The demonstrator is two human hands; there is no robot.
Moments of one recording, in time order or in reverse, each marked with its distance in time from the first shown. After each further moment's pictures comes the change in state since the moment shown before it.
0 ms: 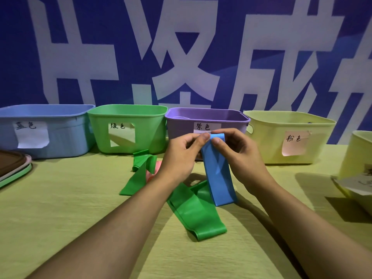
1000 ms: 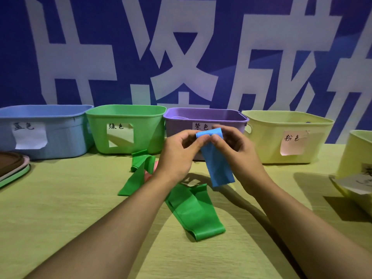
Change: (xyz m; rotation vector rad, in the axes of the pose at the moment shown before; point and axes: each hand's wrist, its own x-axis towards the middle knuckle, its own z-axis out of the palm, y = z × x) left_hand 0.000 0.002 -0.001 -0.001 0.041 0.076; right_hand -0.002 -0.007 0.004 0.083 0.029 0.051
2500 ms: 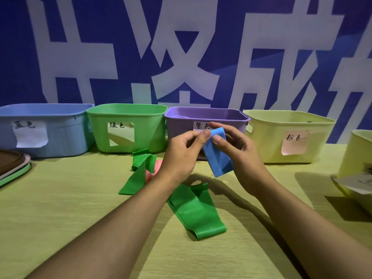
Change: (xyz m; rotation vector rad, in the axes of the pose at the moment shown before) left_hand -0.007 0.009 0.004 -0.028 -0.043 -0.061; right_hand -0.003 -0.006 -0.002 0.091 -0.089 0.063
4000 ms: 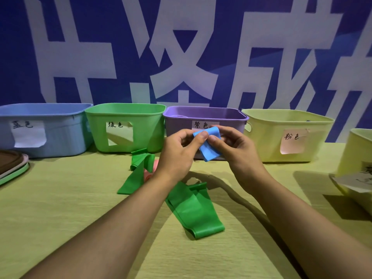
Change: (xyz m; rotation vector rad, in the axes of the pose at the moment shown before) left_hand 0.002 -0.006 -0.003 0.033 0.085 0.017; right_hand 0.008 0.009 0.001 0.066 0.081 0.075
